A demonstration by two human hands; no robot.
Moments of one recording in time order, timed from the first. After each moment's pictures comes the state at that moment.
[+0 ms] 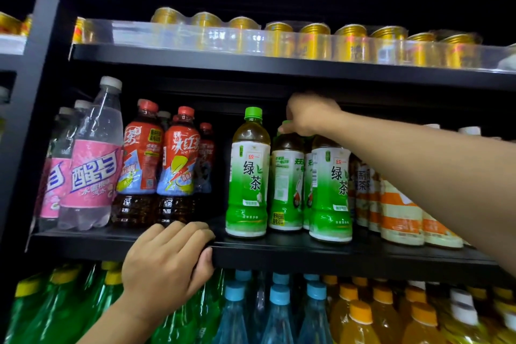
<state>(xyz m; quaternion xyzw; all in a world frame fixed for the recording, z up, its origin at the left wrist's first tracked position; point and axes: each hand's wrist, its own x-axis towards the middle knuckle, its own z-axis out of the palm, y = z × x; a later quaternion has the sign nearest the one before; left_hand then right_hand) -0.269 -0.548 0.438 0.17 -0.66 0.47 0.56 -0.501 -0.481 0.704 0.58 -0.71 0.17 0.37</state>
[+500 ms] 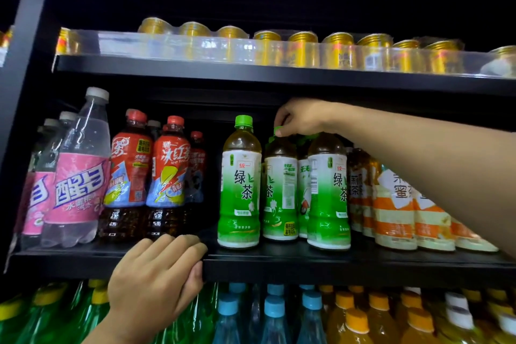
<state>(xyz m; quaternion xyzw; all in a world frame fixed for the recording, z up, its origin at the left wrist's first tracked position) -0.267 -0.550 0.440 0.14 -0.66 0.48 0.55 -0.517 -0.470 0.717 0.68 -0.66 0.18 0.26</state>
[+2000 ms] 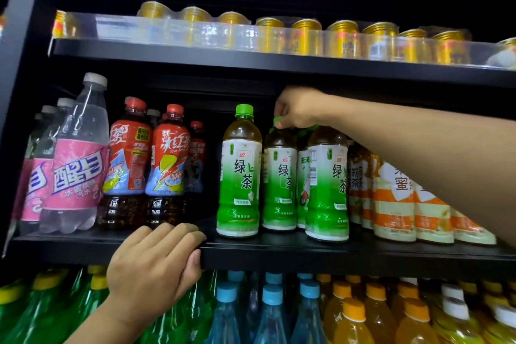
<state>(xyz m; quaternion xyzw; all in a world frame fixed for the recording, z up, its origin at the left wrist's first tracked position) -0.269 -0.551 0.438 0.15 -0.66 0.49 0.56 -0.505 -0.477 0.715 0.65 -0.67 0.16 0.31</state>
